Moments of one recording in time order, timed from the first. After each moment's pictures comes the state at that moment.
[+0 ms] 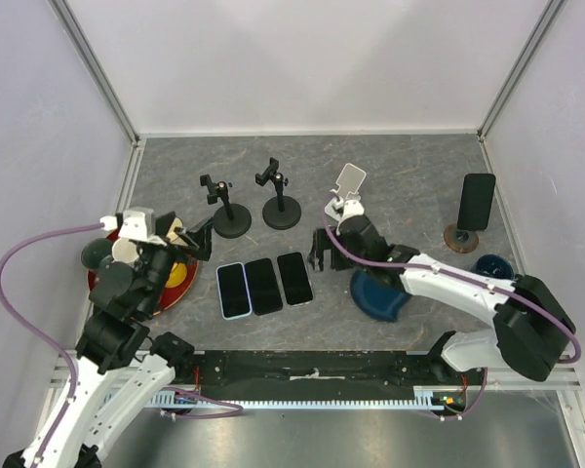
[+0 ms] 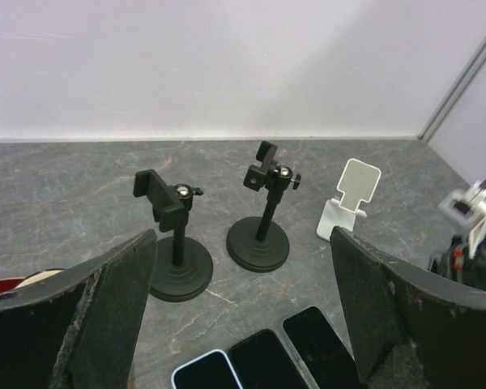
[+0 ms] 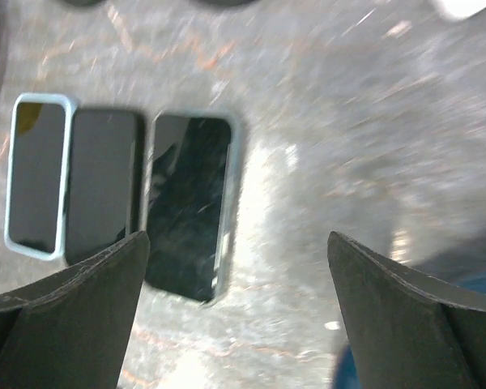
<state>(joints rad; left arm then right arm) -0.50 0.43 0.76 -0.25 -0.24 -0.16 0.81 1.36 0.73 -0.04 0.08 0.57</state>
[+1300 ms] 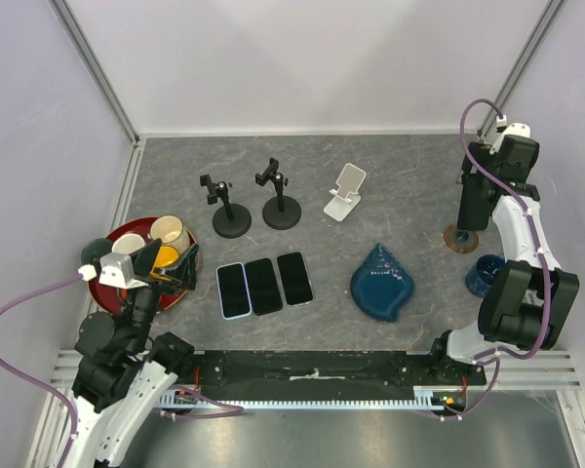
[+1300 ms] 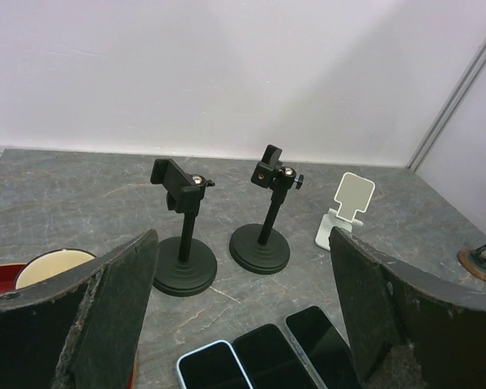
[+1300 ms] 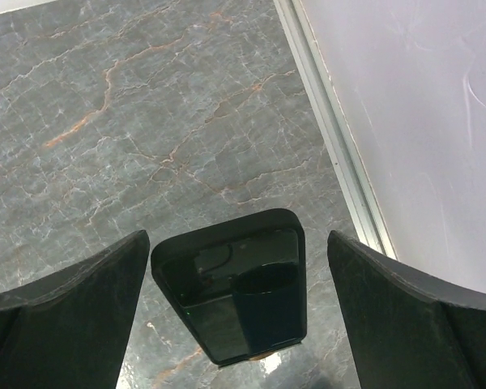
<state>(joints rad) -0.50 0.02 0.59 -0.34 -0.28 -0.17 -0.28 1.50 1.21 -0.24 0.07 0.00</state>
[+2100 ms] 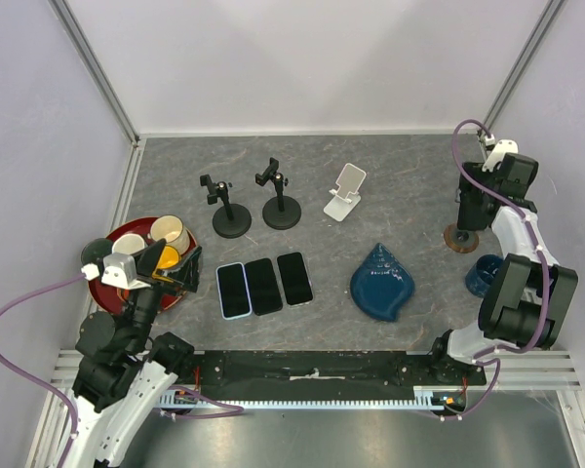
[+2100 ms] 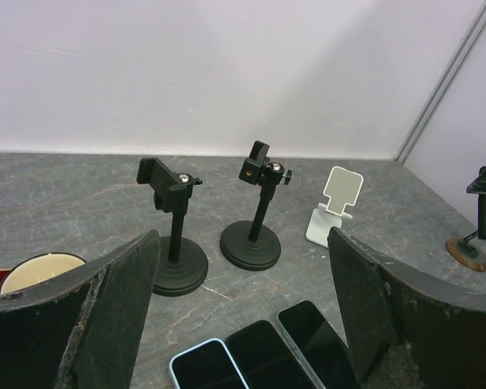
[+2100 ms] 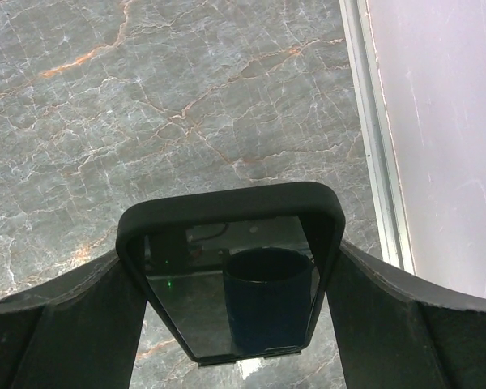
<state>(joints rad) -0.50 0.02 0.59 -0.33 -0.24 -0.17 -0.34 1.52 1.06 -0.13 -0.14 -0.15</state>
